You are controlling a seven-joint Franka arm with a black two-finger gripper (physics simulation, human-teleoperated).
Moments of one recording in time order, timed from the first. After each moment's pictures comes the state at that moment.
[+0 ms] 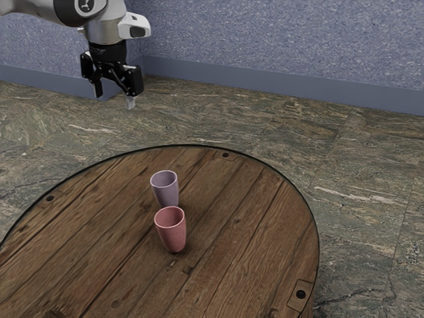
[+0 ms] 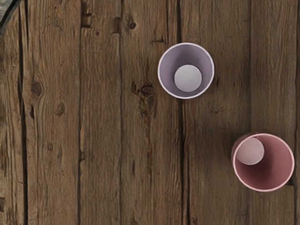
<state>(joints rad) 0.09 0.07 -0.13 -1.46 0.17 1.50 -0.05</state>
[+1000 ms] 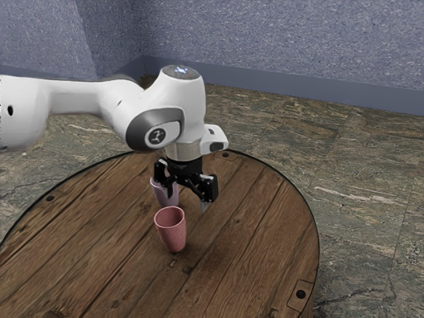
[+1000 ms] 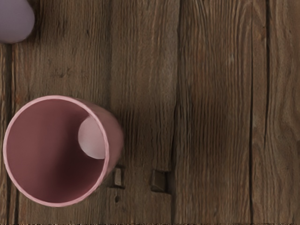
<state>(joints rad) 0.09 0.06 -0.44 -2.01 0.15 2.00 -0.46</state>
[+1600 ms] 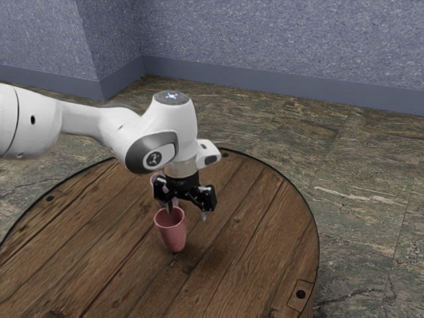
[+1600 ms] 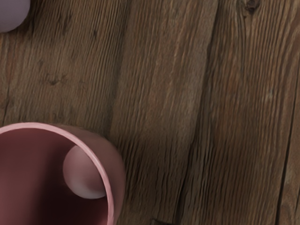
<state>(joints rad) 0.09 0.14 -0.37 -2.09 0.15 2.21 -0.56</state>
